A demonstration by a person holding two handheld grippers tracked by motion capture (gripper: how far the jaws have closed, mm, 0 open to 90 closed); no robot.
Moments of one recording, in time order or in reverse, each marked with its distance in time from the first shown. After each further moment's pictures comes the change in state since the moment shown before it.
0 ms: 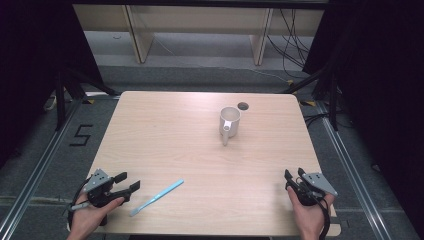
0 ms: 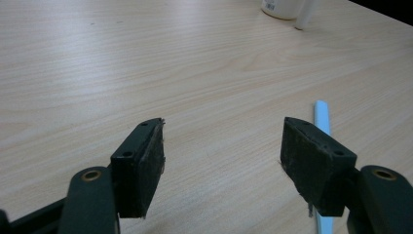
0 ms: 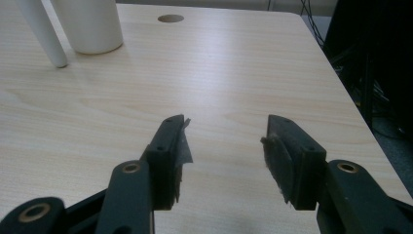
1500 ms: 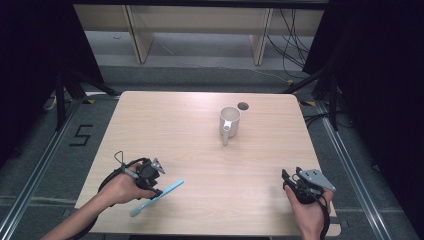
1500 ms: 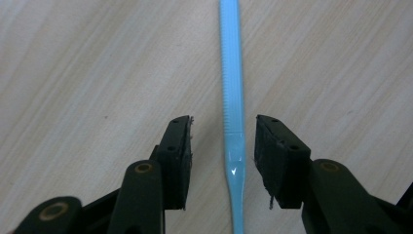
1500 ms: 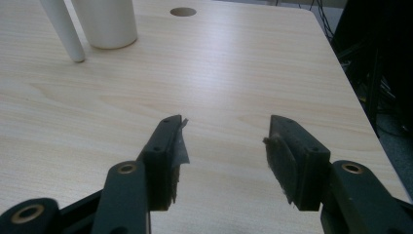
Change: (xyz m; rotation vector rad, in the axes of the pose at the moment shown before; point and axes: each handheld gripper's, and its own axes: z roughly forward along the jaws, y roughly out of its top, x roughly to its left) left arm -0.078 0.078 0.073 0.833 -0.146 0.441; right arm 0.010 0.017 -0.007 0.054 0.021 -0.041
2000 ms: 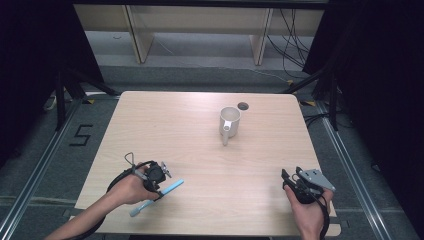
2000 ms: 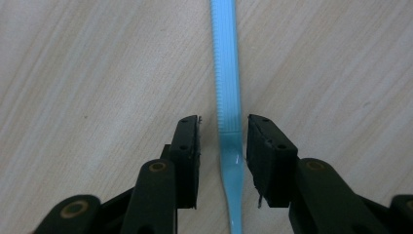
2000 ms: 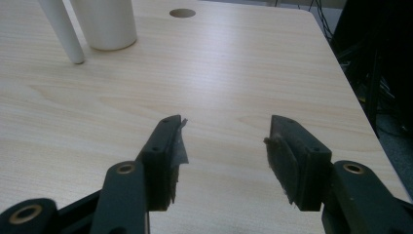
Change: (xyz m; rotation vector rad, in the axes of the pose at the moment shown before) left arm -0.007 0.008 0.014 0.091 0.022 0.030; right arm 0.000 0.000 0.001 -0.019 -0.006 -0.008
